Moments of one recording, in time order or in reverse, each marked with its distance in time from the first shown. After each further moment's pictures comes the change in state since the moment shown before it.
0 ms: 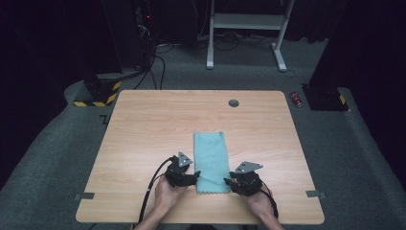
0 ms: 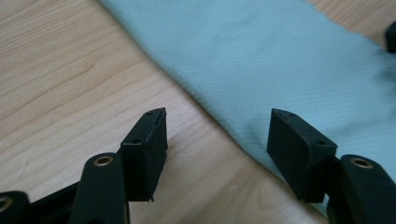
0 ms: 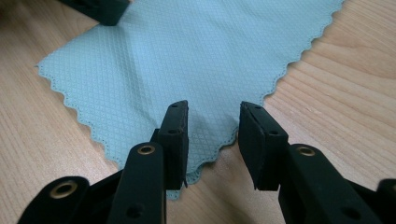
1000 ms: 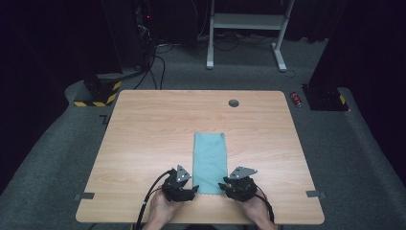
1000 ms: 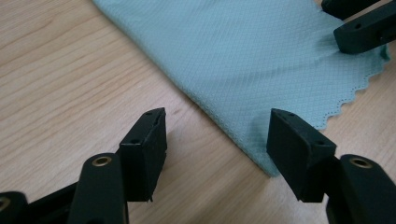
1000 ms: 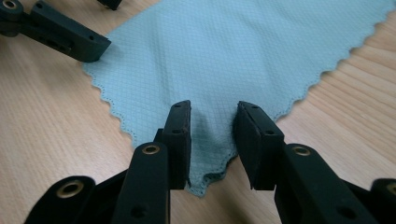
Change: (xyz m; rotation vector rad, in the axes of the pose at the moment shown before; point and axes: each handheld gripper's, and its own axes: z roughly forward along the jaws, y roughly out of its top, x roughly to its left) left arm -0.017 -0.026 -0.021 0.058 -0.017 0.062; right arm 0.024 0.000 0.004 -0.006 0.038 -0.025
